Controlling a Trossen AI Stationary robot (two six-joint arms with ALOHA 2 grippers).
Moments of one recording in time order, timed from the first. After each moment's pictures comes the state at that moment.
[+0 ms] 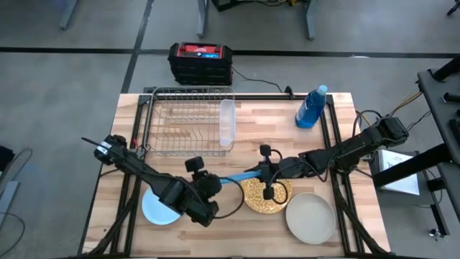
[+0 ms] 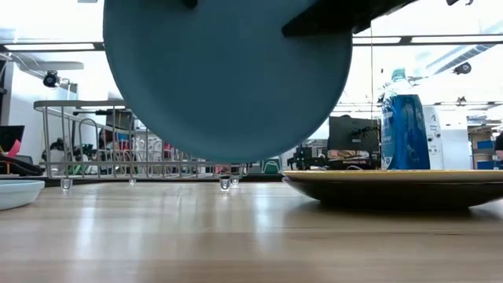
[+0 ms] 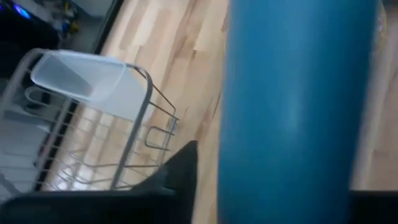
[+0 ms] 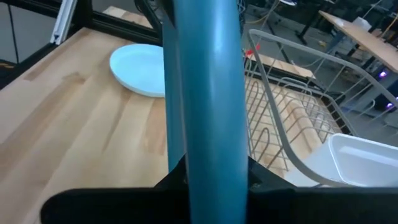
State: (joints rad) left arm -0.54 1.83 1.76 -1.29 -0.73 -0.70; right arm 0.34 1.41 0.81 0.21 0.33 -0.17
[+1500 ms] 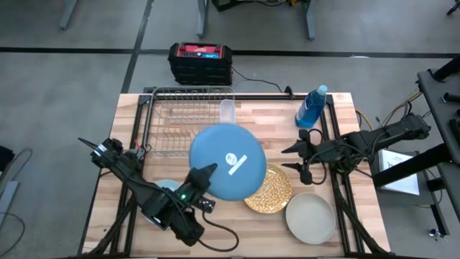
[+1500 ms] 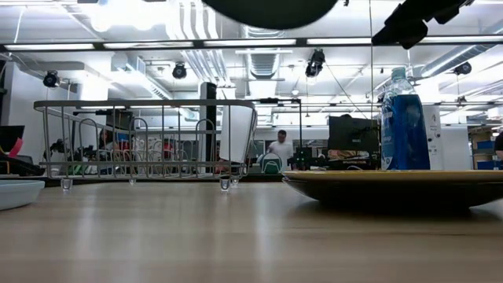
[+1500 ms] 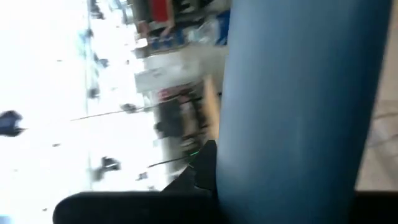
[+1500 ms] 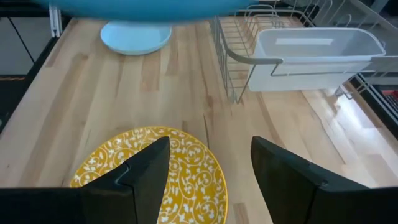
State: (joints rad) left arm -0.68 1.83 1.88 -1.27 -1.40 0.48; right arm 0.33 0.82 0.72 -0.46 0.34 0.18
